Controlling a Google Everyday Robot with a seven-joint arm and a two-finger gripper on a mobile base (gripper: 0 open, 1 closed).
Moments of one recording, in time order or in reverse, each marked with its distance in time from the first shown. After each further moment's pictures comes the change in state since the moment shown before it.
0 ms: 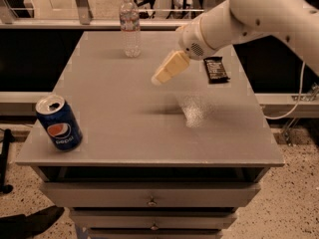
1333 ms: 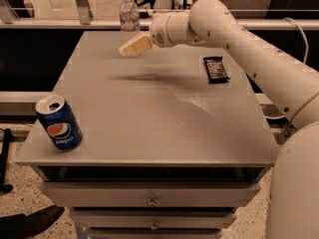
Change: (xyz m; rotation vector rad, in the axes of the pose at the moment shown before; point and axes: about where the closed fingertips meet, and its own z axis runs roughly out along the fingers) arm -0.069 -0.091 0.113 0.120 -0.331 0.118
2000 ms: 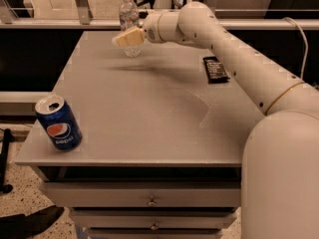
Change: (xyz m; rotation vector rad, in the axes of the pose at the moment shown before) arm -0.011 -0.030 0.044 0.056 -0.084 0.078
